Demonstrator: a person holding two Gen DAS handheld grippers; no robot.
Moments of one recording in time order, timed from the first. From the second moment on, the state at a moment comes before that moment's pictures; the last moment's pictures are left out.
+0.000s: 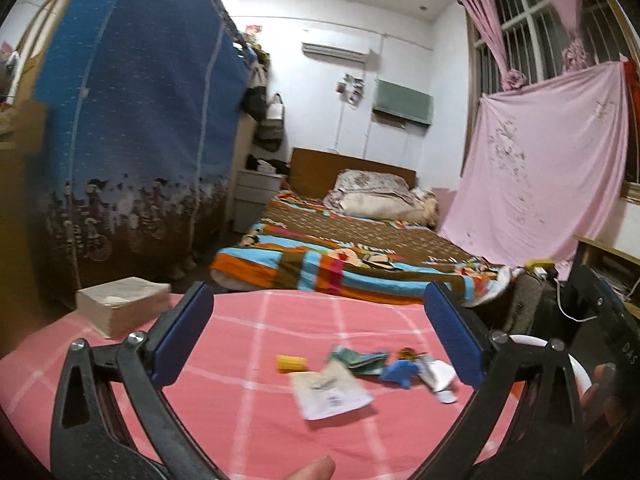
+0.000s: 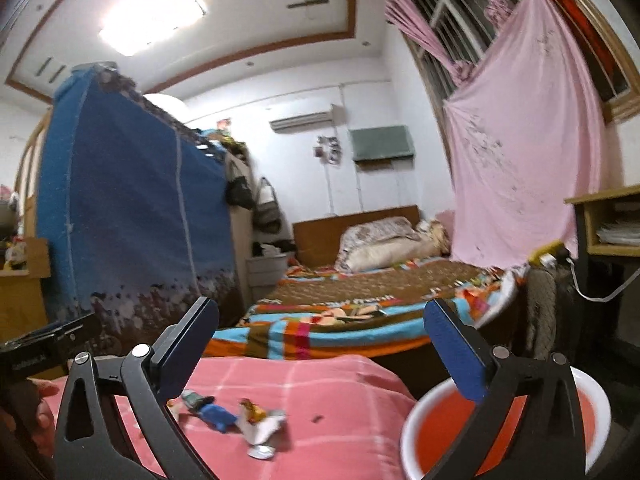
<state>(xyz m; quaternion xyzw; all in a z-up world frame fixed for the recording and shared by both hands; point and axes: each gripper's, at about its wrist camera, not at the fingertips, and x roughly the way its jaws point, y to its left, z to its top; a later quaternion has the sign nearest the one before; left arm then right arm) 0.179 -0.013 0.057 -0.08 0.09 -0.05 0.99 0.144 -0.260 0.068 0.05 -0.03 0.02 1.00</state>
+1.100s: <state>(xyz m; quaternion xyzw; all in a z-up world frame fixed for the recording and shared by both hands) 0.252 -0.026 -0.012 -0.09 0.38 -0.17 0.91 0.245 -0.225 0.009 0.04 0.30 0.10 0.95</state>
